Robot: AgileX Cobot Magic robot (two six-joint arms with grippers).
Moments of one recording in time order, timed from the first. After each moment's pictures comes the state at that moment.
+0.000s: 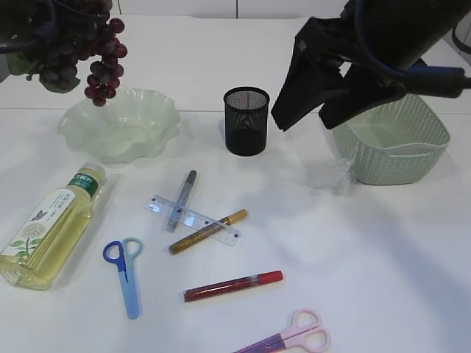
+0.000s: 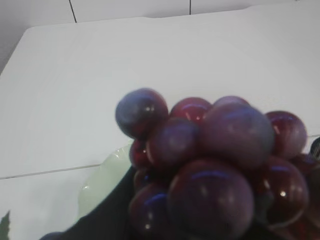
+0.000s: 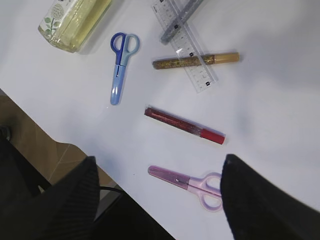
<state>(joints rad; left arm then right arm) -0.24 1.66 -1.22 -1.83 -0.12 1.80 0.35 1.58 -1.49 0.48 1.23 -0.25</state>
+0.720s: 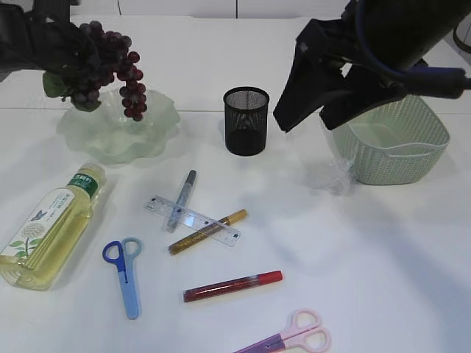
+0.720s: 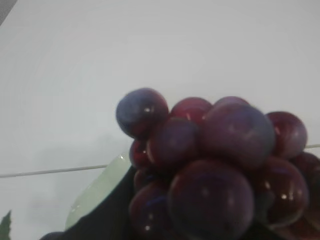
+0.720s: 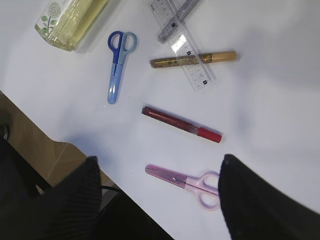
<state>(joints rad) -0.17 2.06 -1.53 -1.83 -0.11 1.80 0.35 1.58 -1.49 0.47 1.24 -0.25</state>
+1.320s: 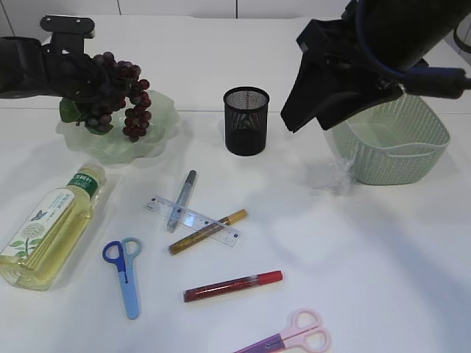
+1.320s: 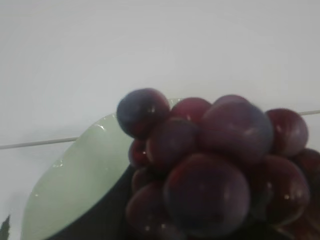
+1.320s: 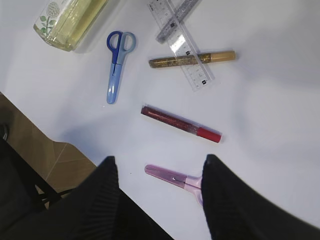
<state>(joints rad) -0.15 2.20 -1.58 -1.83 -0.04 1.80 0.35 1.58 -1.49 0.47 1.24 -0.25</state>
